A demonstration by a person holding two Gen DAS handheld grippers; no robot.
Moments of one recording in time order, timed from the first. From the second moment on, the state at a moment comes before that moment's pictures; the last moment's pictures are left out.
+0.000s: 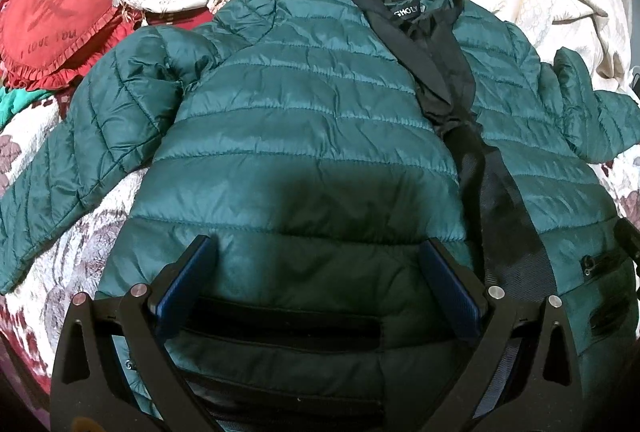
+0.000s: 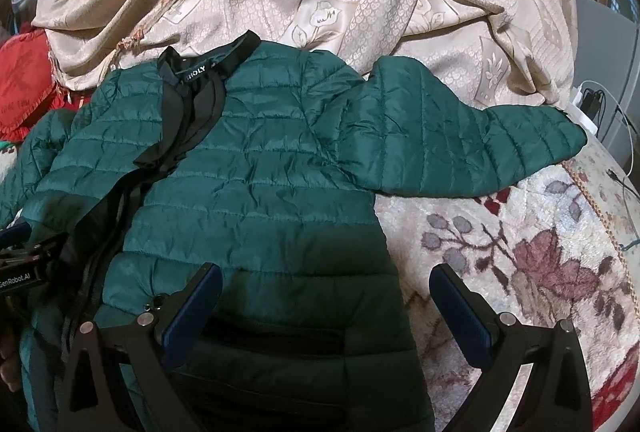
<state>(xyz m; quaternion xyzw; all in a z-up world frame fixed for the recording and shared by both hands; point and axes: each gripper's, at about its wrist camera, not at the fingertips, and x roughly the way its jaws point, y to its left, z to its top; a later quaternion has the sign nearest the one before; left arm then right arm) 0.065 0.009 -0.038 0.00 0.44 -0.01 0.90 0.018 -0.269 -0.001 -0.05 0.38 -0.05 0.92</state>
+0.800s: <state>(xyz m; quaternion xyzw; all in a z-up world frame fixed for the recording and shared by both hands) 0.062 0.010 -0.043 0.02 0.45 -0.01 0.89 0.019 -0.265 -0.009 -0.05 0.40 -0.04 0.92</state>
